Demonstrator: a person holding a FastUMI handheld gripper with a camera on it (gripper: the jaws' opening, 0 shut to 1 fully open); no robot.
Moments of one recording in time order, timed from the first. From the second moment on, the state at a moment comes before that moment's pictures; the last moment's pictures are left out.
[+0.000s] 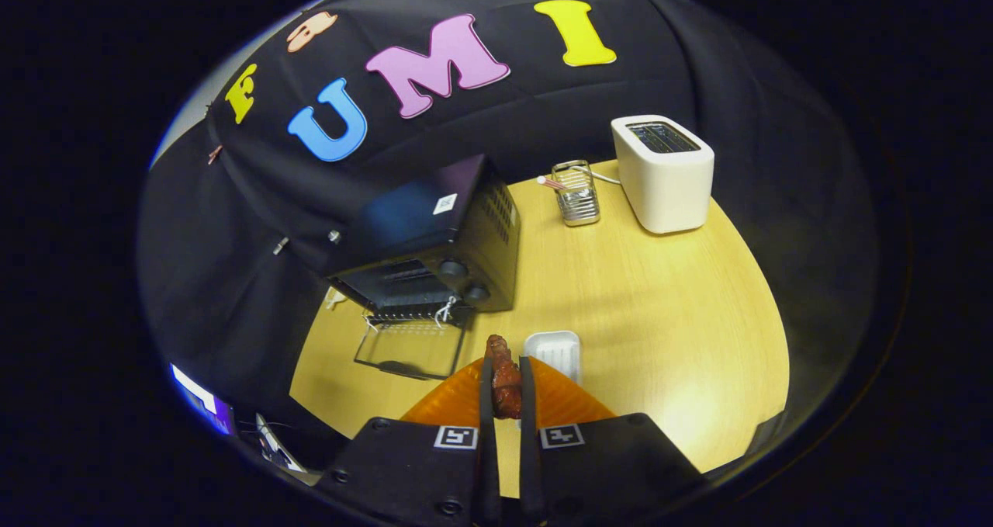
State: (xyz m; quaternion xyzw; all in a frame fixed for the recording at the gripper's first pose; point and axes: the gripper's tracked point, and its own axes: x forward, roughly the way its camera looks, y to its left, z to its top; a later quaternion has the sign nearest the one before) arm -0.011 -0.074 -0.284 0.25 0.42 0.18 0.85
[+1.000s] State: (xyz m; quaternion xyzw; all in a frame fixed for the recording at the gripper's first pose) arm 0.050 0.151 -0.271 0.29 0.34 0.21 0.87
